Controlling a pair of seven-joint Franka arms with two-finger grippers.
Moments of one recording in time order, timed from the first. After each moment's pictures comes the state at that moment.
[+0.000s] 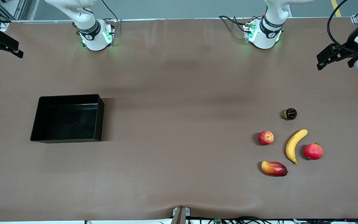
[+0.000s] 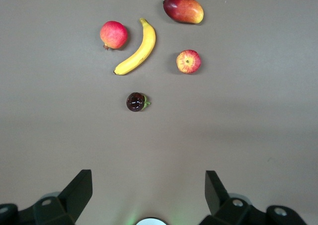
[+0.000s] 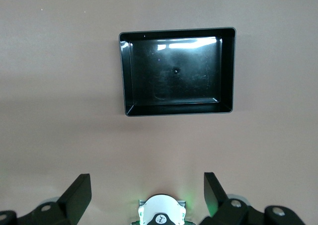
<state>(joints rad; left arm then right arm) -0.03 -0.07 -0.09 -1.54 0.06 1.45 -0.16 -0.10 -0.07 0.07 -1.46 0.03 1.28 -0.03</state>
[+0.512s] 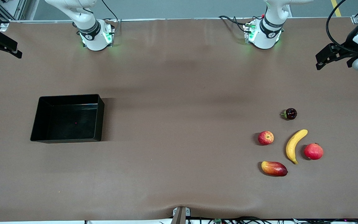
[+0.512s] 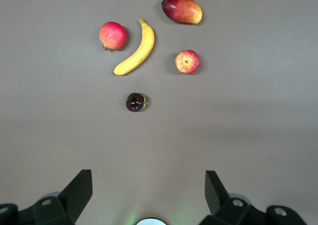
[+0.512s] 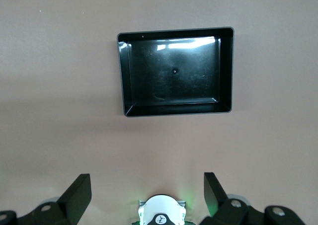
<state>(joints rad) -0.03 -0.07 -0.10 -1.54 0.06 1.45 -0.16 -0.11 -0.07 0.07 -1.46 0.03 1.28 -0.03</state>
